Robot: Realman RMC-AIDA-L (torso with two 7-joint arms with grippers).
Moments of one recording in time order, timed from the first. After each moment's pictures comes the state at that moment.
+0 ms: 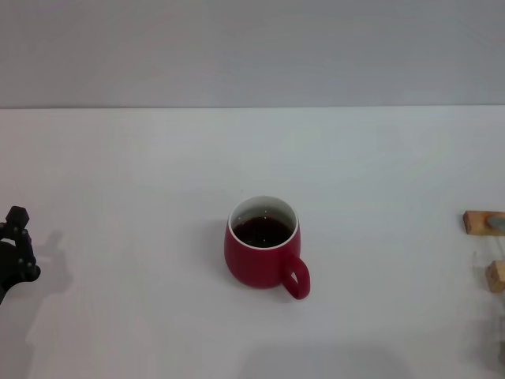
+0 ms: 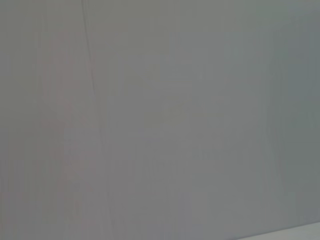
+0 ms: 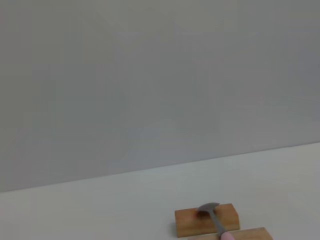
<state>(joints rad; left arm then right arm) -0.19 -2.06 -0.68 -0.12 2.31 1.39 -0.07 0.05 2.08 0.01 0.41 -1.51 -1.39 -0.02</state>
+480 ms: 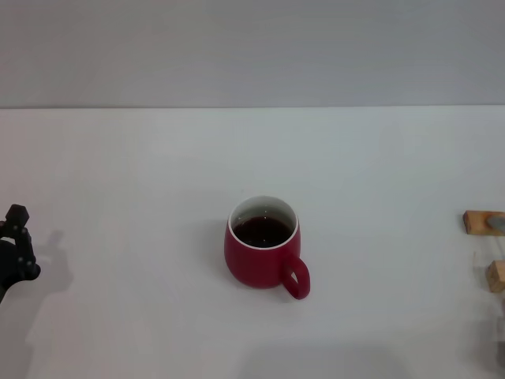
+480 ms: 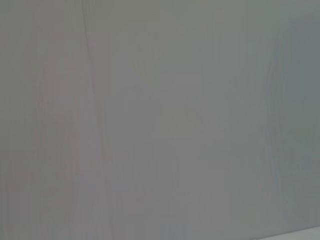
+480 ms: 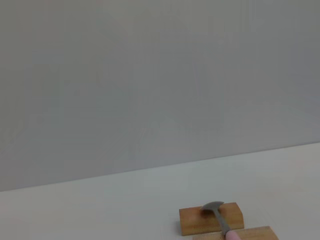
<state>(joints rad) -0.19 -2.06 -0.68 -0.12 2.31 1.40 -0.08 0.05 2.08 0.00 0.41 -1.51 -1.39 -0.02</state>
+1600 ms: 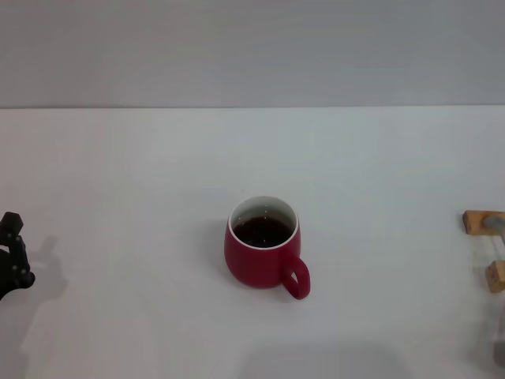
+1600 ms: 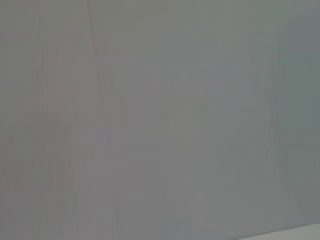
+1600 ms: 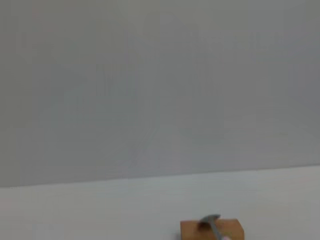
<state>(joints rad) -0.17 -2.06 -0.68 -0.12 2.31 1.41 -0.08 0.04 2.08 0.01 0.44 -1.50 -1.43 -0.15</state>
